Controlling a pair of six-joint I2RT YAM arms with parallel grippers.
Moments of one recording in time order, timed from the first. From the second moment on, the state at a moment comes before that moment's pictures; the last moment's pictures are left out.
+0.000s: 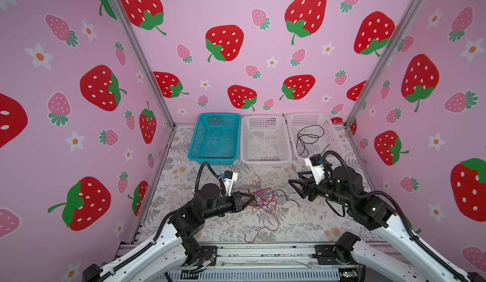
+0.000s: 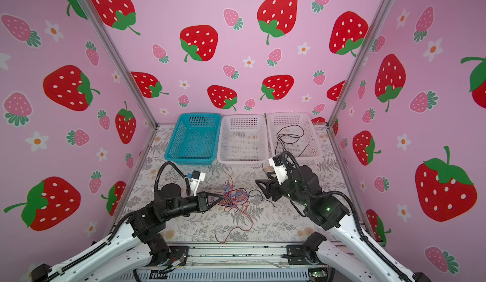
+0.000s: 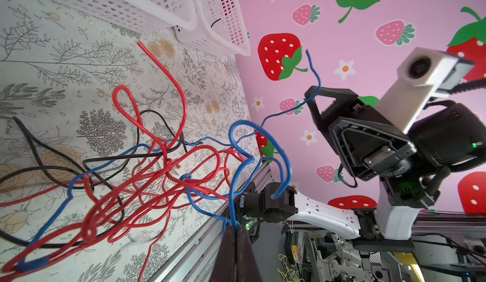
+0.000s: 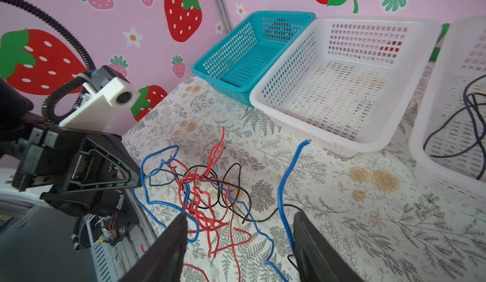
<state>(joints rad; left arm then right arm) -0.78 0.69 0.52 -0.17 0.35 -1.00 0.79 0.75 0.84 -0.48 -0.21 0.21</state>
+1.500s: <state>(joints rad) -0.79 0.82 0.57 -0.15 0.40 -1.01 1.14 0.99 0.82 -0.34 -0.11 0.14</state>
